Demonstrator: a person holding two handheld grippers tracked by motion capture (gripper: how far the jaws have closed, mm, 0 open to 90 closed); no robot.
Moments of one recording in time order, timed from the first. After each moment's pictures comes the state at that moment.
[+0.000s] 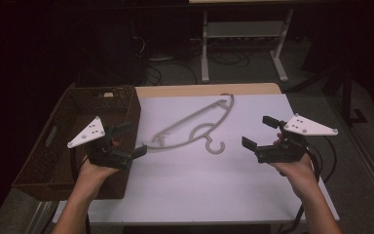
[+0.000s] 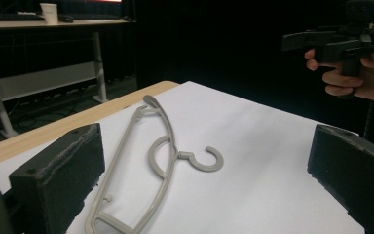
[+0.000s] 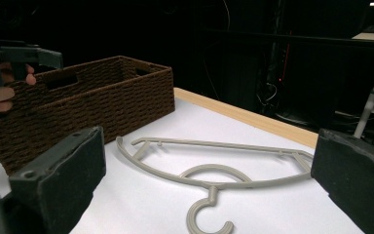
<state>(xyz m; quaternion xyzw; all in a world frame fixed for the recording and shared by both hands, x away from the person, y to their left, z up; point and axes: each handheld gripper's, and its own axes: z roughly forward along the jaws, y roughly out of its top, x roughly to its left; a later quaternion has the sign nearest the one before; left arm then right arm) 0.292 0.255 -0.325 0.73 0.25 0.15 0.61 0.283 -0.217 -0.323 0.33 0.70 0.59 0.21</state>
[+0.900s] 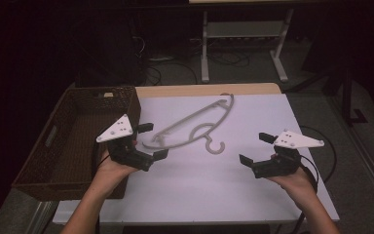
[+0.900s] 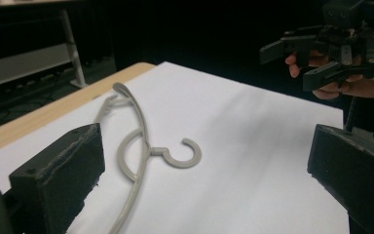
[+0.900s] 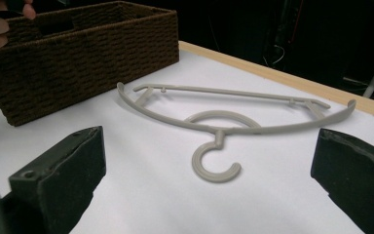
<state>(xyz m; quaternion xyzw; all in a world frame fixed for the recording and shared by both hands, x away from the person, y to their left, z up) 0.300 0.200 -0.325 0.78 0.22 0.12 0.57 0.273 -0.215 -0.364 0.34 0.75 0.54 0.19</state>
